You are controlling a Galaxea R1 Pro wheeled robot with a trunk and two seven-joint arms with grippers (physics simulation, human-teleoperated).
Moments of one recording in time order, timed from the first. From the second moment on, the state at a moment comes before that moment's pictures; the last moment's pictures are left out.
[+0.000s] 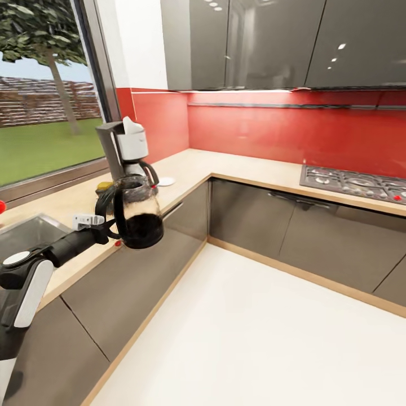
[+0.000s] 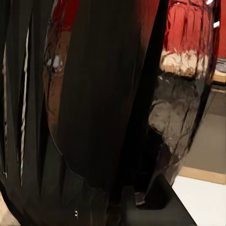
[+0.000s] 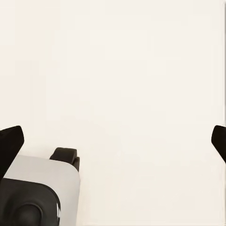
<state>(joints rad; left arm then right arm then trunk) -0.59 0.34 0.09 -1.56 0.40 0.56 -0.43 -0.02 -0.20 -0.09 -0.44 0.08 -0.20 0.19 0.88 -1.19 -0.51</state>
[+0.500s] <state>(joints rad) -0.59 0.34 0.09 -1.57 0.40 0.55 -0.42 -0.02 -0.20 -0.09 -0.44 0.08 -0.20 0.19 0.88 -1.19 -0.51</state>
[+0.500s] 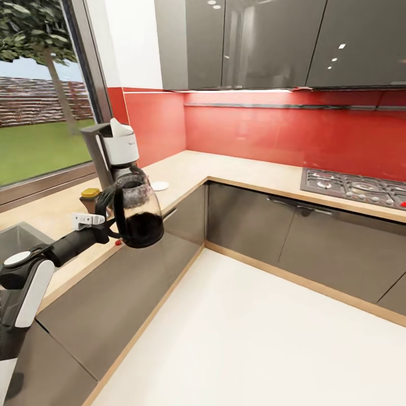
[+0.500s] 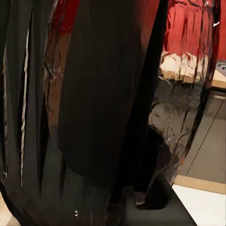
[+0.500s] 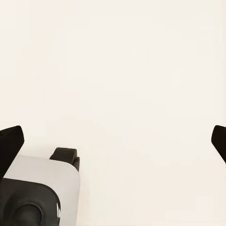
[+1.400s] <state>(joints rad) -0.59 0.32 0.05 -1.58 0.26 0.51 -0.30 -0.02 -0.21 -0.09 -0.44 0.08 -0.20 0.19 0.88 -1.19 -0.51</state>
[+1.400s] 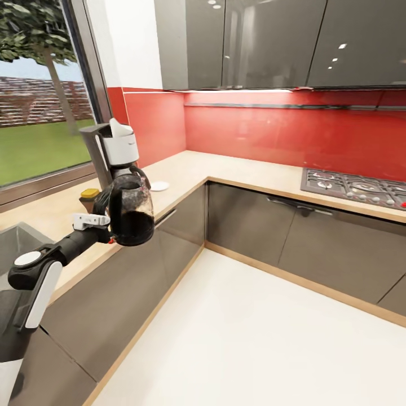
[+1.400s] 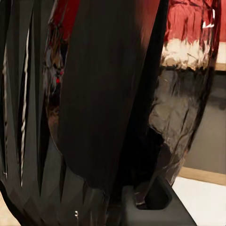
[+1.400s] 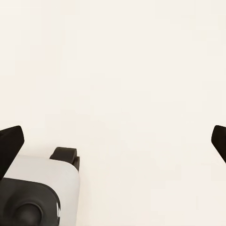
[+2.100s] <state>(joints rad) -0.59 0.32 0.05 -1.58 0.26 0.51 -0.30 -0.02 -0.20 -0.09 -0.44 0.08 -0.20 0.19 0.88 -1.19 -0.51</state>
